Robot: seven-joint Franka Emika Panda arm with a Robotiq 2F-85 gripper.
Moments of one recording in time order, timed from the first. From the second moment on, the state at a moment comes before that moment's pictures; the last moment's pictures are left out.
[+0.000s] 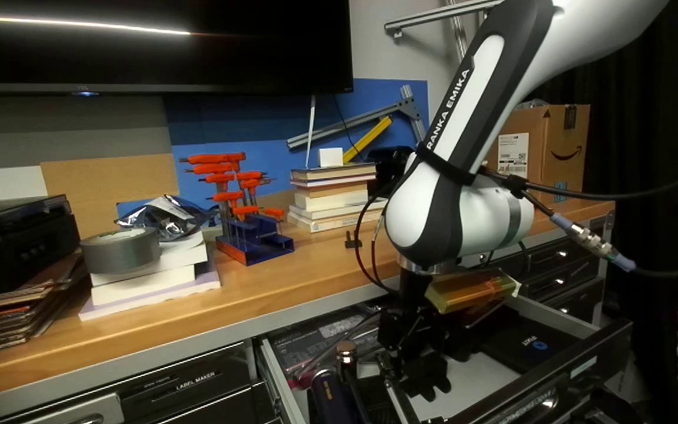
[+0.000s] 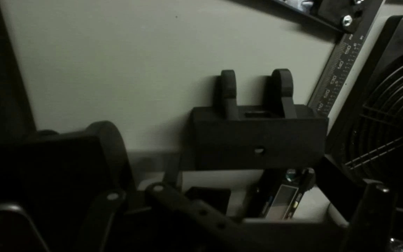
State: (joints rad) arm 0.10 0.22 0.11 -2.49 0.12 2.77 -0.01
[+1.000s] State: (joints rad) arm 0.10 0.07 0.08 -2.16 -0.10 2.44 0.21
